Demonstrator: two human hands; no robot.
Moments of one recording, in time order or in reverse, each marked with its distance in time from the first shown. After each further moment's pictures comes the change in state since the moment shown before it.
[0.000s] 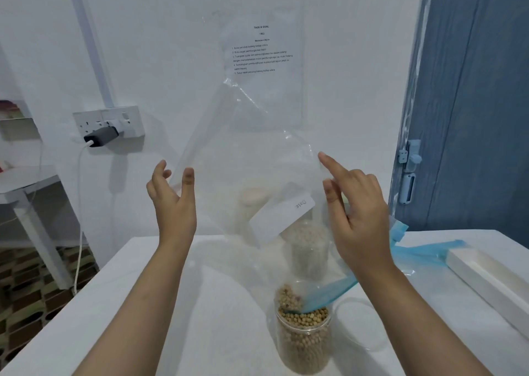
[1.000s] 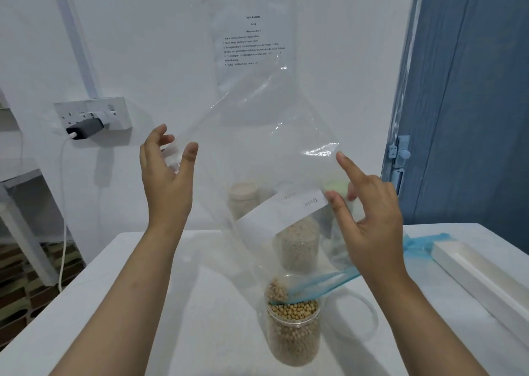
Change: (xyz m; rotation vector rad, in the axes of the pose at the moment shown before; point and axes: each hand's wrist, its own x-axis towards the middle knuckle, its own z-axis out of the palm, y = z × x) left_hand 0.006 0.034 0.006 -0.091 -0.002 0.216; right_hand -0.012 0.009 -0.026 -0.068 -0.024 0.079
